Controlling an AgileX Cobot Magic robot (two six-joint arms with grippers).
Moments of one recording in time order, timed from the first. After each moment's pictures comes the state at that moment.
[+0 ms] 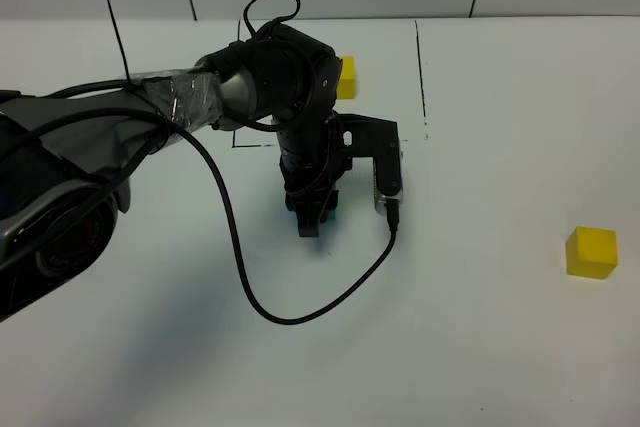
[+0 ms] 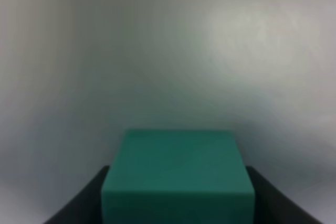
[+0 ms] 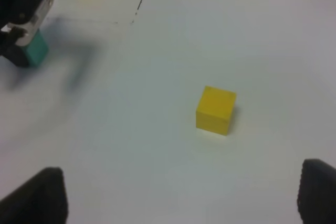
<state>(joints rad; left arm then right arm) -0.63 2.34 -1.77 -0.04 0.91 0.99 0.01 -0.01 -0.48 0.08 1.05 0.01</state>
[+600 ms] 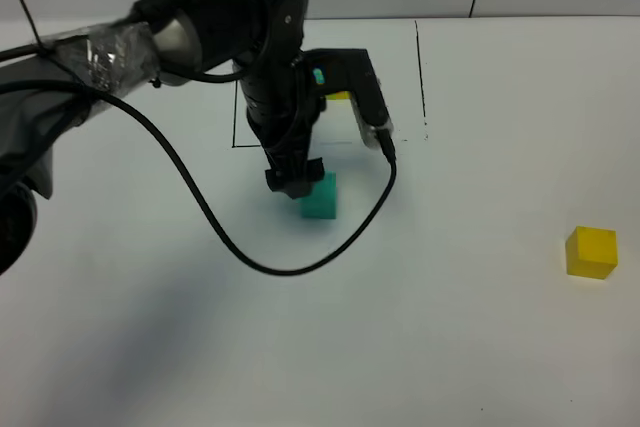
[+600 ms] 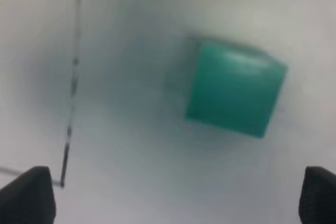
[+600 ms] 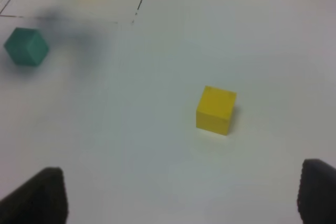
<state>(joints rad) -0.57 2.17 -1.77 0.02 1.01 0.71 0.01 -0.01 -0.48 0.08 1.05 0.00</state>
